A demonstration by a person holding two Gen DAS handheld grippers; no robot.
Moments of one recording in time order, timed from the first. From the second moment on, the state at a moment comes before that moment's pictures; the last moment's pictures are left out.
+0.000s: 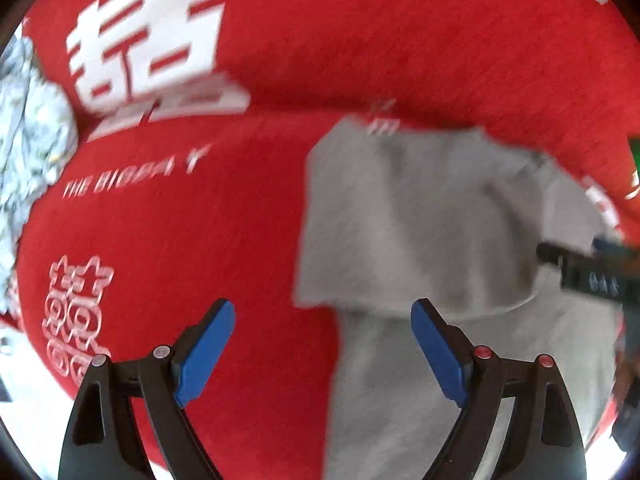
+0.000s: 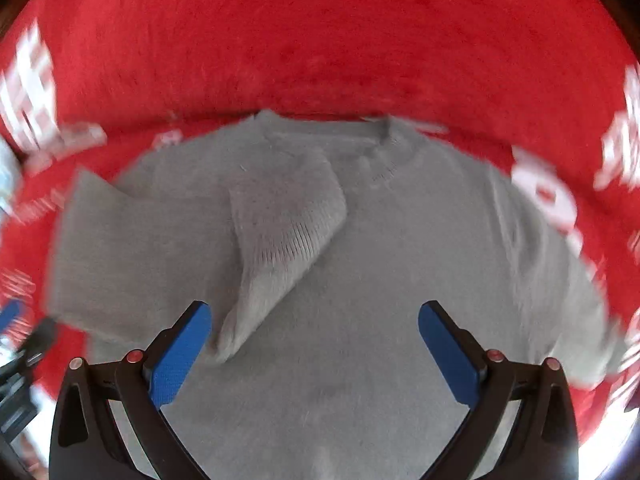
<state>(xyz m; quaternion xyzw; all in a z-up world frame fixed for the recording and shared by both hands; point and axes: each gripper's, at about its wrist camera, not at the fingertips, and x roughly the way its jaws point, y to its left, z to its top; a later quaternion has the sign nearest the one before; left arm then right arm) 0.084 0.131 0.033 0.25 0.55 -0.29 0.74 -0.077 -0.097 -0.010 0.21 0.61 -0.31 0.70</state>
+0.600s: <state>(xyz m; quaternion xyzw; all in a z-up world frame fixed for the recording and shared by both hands) 0.108 0.119 -0.012 0.27 0.55 -0.23 0.76 -0.239 -0.188 -0.029 0.54 0.41 -0.33 0.66</state>
